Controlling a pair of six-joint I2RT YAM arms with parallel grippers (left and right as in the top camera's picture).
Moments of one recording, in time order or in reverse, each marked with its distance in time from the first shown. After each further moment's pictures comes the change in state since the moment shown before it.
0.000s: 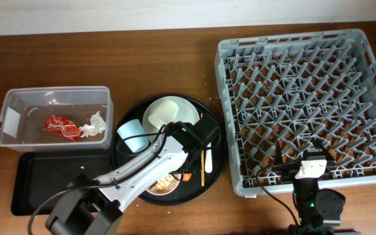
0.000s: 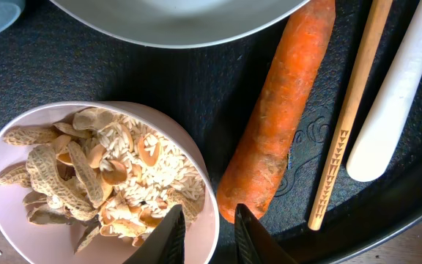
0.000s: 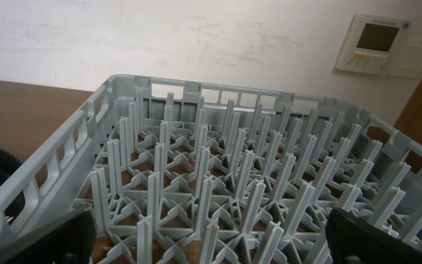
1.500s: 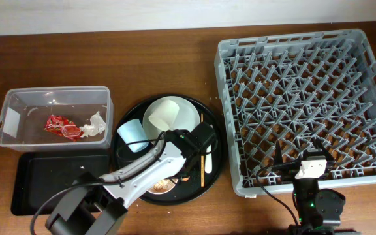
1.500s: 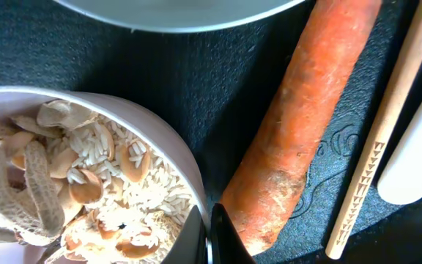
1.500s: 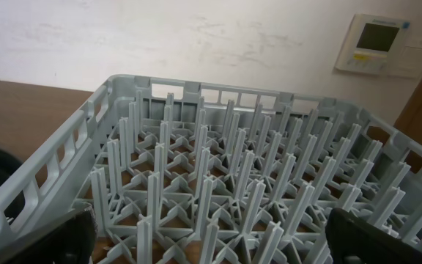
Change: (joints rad) left arm 0.001 0.001 -0.113 0.126 0.008 -0.008; right arm 0.000 0.000 0.000 0.000 0.000 0.000
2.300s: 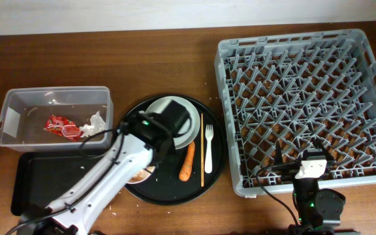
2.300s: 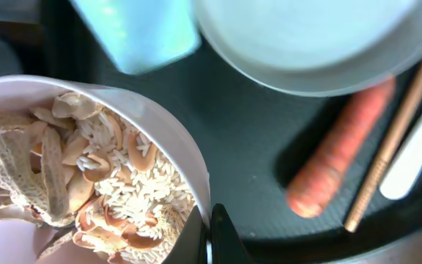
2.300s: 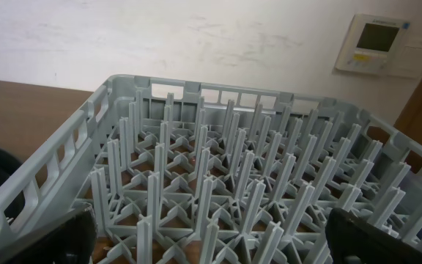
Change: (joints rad) left arm 0.193 -0.198 0.119 -0.266 -0.058 0.069; right arm 0.000 0.000 0.000 0.000 0.000 0.000
